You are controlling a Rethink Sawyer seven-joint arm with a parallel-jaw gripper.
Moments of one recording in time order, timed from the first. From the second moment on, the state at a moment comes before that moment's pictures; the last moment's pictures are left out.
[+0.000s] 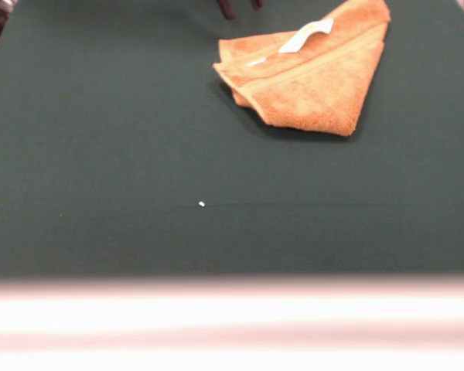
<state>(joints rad) -1.08 -0.33 0.55 2.21 -0.39 -0.12 1.78</state>
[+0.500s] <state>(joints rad) -1.11 -0.33 0.55 2.26 -0.42 -0.19 1.78</state>
